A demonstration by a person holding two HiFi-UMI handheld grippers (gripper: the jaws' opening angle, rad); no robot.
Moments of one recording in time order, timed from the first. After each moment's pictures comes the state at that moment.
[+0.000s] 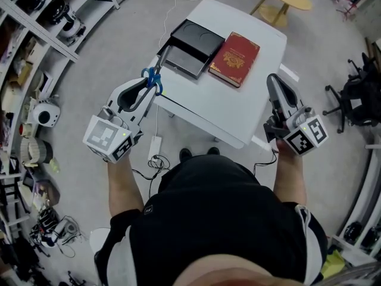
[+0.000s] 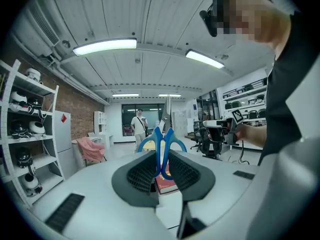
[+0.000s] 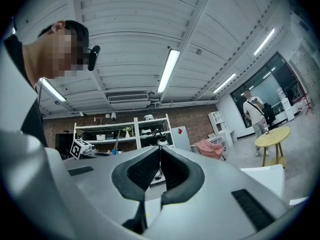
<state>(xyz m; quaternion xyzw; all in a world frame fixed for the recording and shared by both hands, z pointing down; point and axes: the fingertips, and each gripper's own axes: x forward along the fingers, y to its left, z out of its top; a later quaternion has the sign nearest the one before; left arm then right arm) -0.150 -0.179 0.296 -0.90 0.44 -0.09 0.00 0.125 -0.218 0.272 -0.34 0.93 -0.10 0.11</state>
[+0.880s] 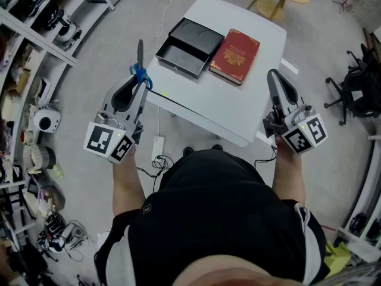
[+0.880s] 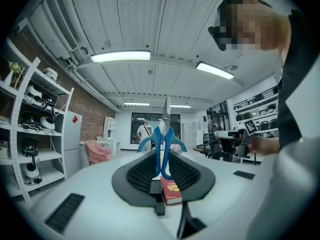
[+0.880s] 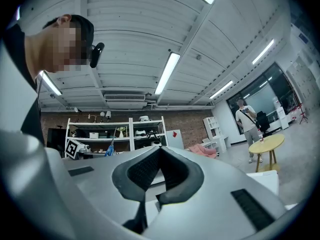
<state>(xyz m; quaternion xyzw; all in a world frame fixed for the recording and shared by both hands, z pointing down) -0.184 -0.200 0.289 -0.87 0.49 -0.01 -0.01 0.116 -0.227 0.272 -0.37 0.92 -0.08 0.12</state>
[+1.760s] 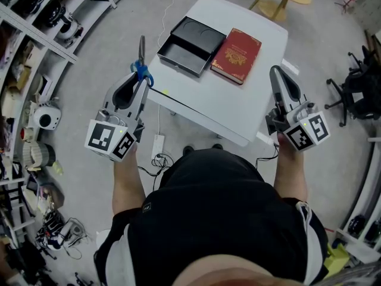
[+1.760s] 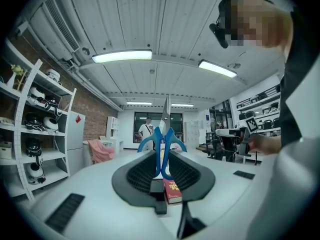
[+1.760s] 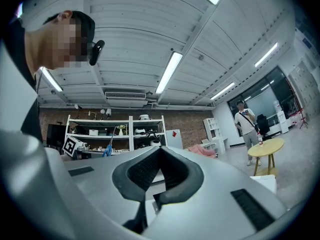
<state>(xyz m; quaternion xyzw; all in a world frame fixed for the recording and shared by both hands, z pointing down) -0.186 -0.198 0.290 -0.86 0.50 -0.01 -0.01 0.116 -0.231 0.266 -0.37 0.92 -0.06 0.10</state>
